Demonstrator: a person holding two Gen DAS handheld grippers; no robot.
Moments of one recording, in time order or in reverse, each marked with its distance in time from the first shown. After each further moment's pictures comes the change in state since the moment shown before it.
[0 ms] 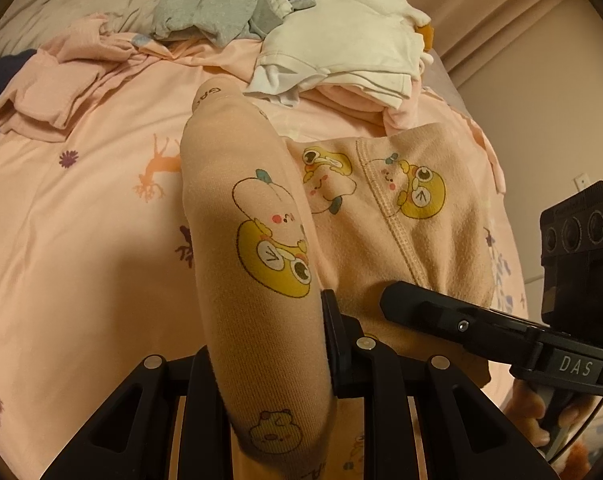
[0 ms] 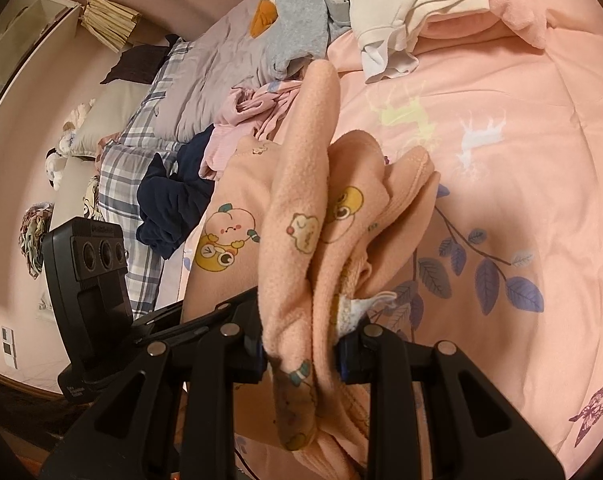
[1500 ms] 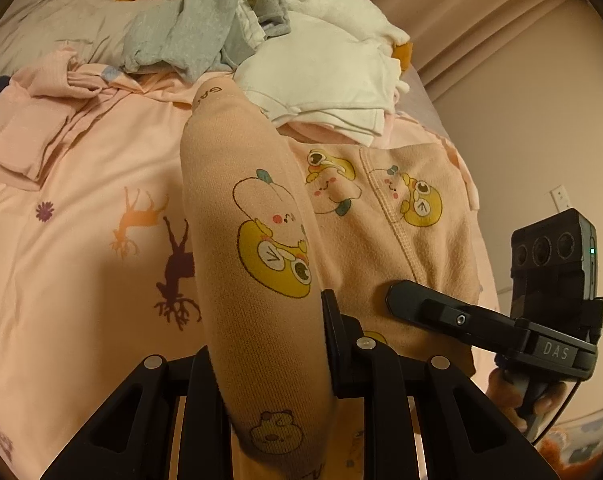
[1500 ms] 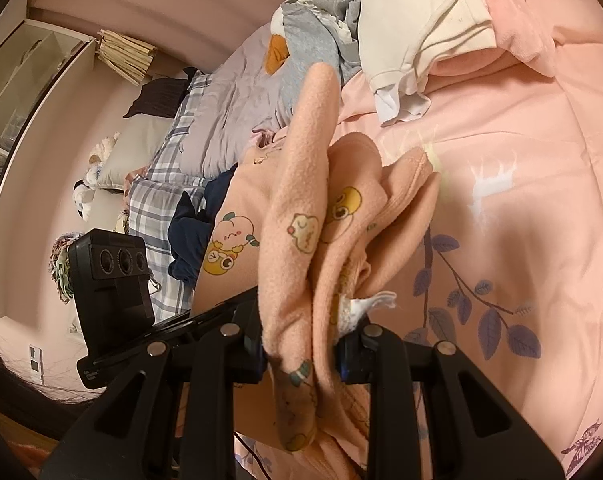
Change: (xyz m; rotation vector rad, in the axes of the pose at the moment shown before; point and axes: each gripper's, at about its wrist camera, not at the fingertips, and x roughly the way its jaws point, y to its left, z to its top) left arm -0.012 -0.009 0.039 0.016 -0.028 -0.092; right arm -0.025 -0.009 0.031 0.029 -0.078 0.120
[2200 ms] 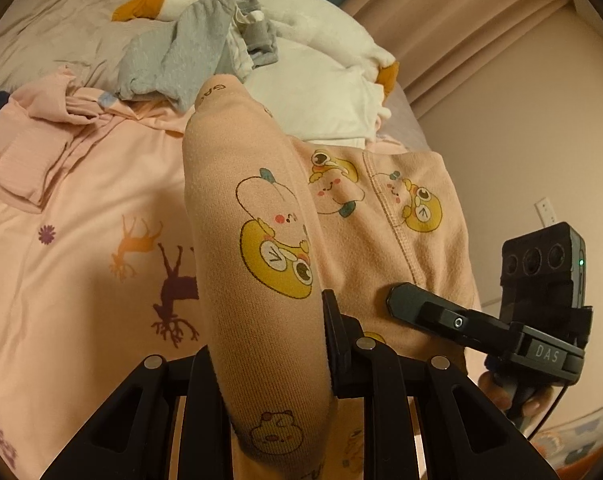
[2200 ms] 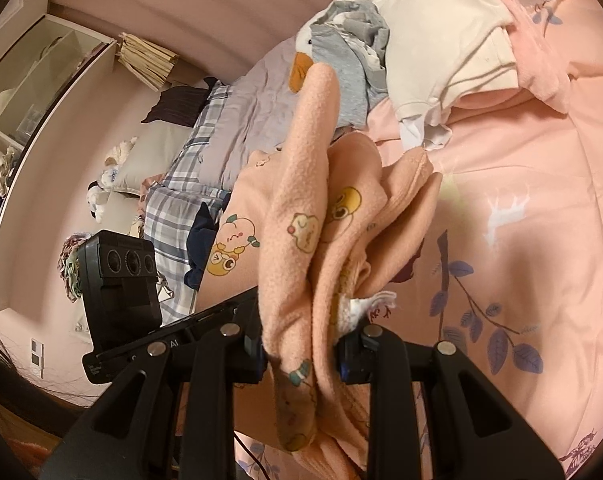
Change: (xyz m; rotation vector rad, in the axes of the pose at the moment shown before) left arm -0.020 -0.004 0.010 0.012 -0.061 -0.046; right arm -0.015 0.019 0.012 -0.046 -0.049 0.037
